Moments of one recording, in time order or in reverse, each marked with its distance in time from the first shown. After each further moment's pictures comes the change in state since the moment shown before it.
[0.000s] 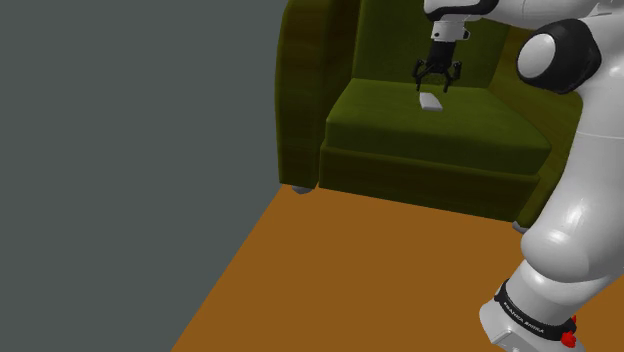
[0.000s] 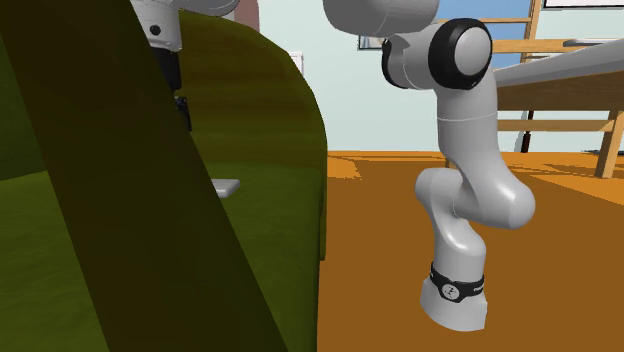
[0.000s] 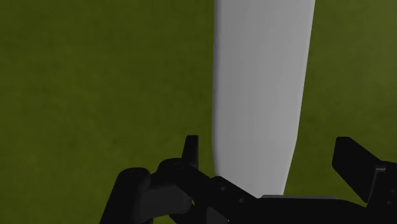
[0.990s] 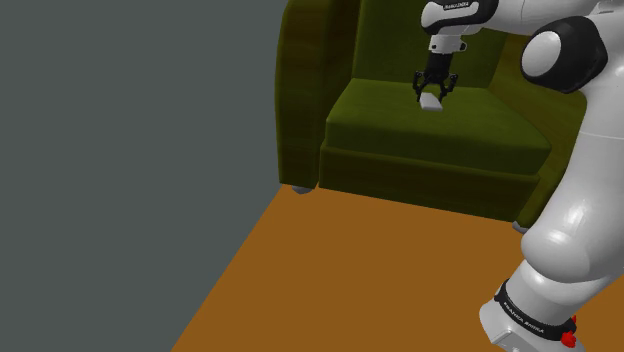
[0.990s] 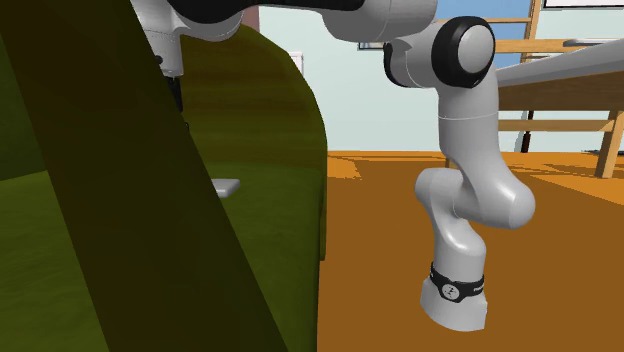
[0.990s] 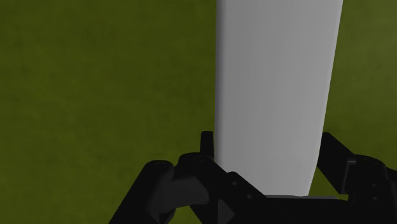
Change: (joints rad) arm 0.006 -0.021 0.000 -0.120 -0.006 0.103 0.007
